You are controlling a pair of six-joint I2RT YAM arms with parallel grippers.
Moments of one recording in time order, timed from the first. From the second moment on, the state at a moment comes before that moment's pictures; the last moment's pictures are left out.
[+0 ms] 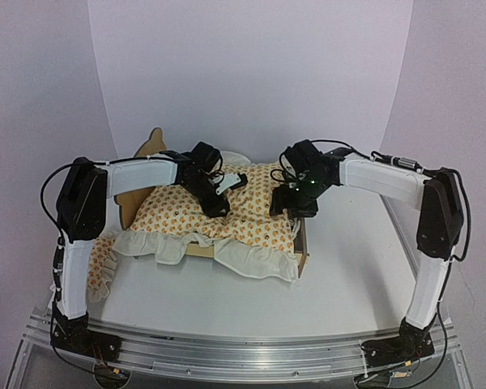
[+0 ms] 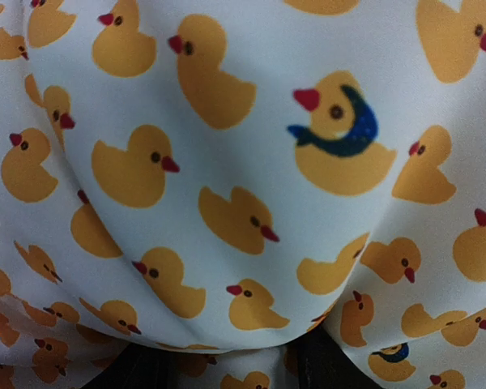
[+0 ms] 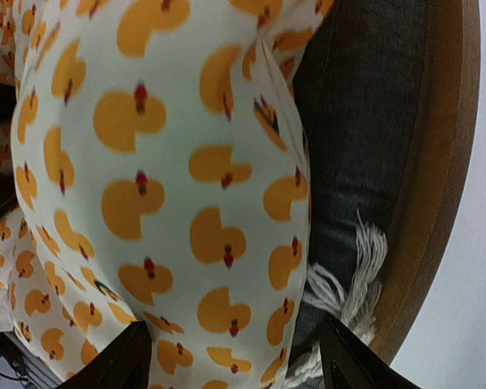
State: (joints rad) left arm -0.66 2.15 1.78 -0.61 0.16 0.47; right arm 0.65 1.93 1.65 -0.80 -0.07 0.53
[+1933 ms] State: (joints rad) left arm -0.98 2.22 1.98 -0.78 0.42 0.73; right arm 0.66 1.50 1.27 -0.91 0.01 0.80
